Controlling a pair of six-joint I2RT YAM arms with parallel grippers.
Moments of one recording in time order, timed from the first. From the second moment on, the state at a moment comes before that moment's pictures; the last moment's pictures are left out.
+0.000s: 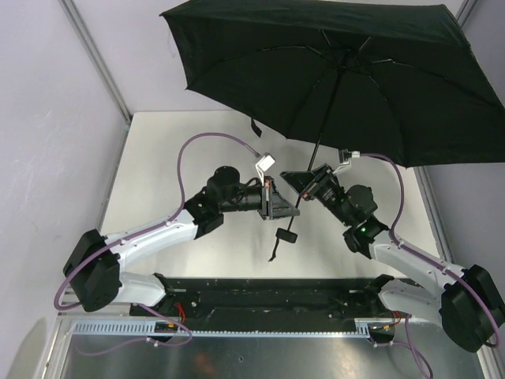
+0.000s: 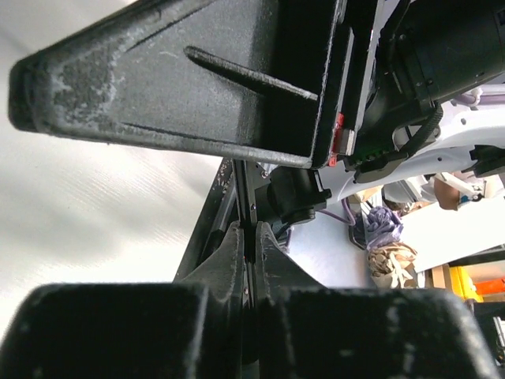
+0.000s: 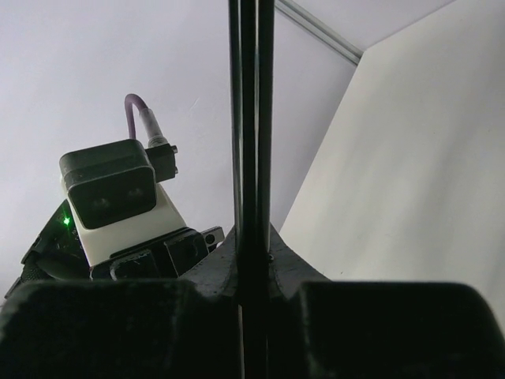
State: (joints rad) left arm -0.84 1.32 0.87 0.30 0.58 -0.73; right arm 0.63 1.05 0.54 0.71 -0.13 1.06
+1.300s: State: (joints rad) left arm -0.89 1.15 0.85 0.12 0.42 -0.59; right arm 0.57 1.17 0.68 1.08 -0.42 1.16
